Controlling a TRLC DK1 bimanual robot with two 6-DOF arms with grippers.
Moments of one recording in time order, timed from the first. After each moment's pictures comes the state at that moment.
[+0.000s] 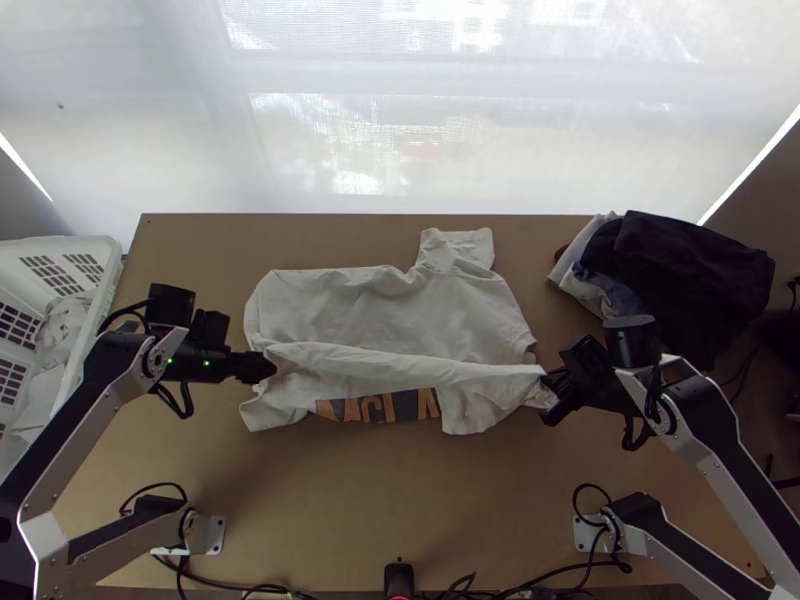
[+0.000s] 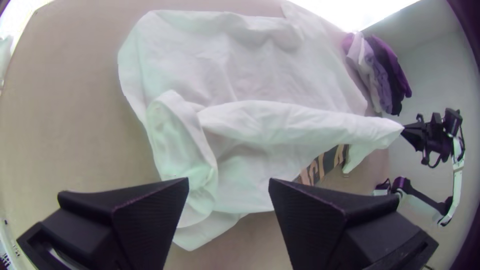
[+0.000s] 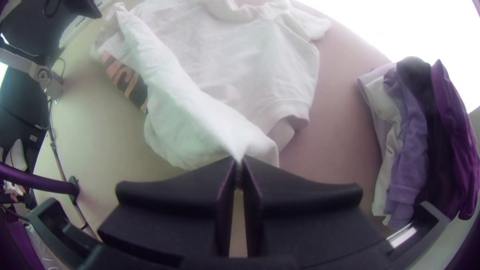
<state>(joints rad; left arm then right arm) -0.10 1.19 0.93 -0.86 0.41 -0.04 0.34 0.95 0.85 -0.86 -0.20 -0.27</state>
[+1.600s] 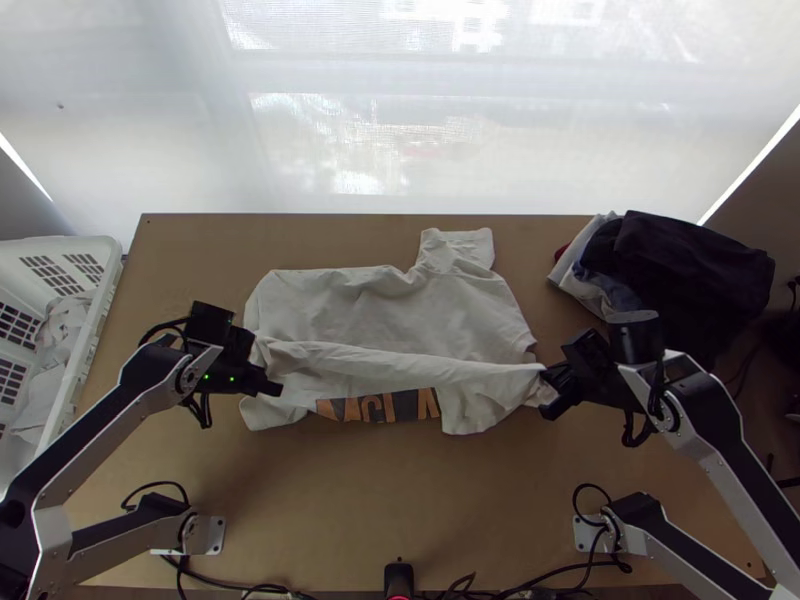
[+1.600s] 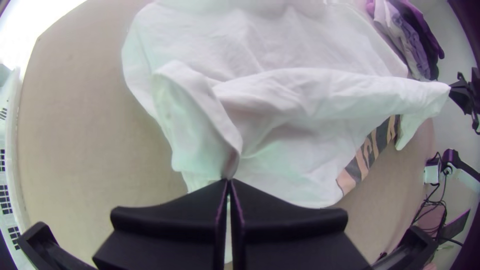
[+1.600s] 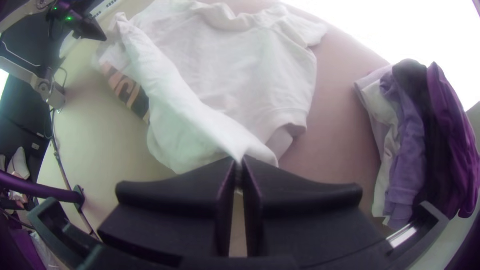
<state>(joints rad) -0.25 1.22 0.83 -0.72 0.13 0.01 0.34 0.96 0.88 -0.86 -0.21 -0.24</state>
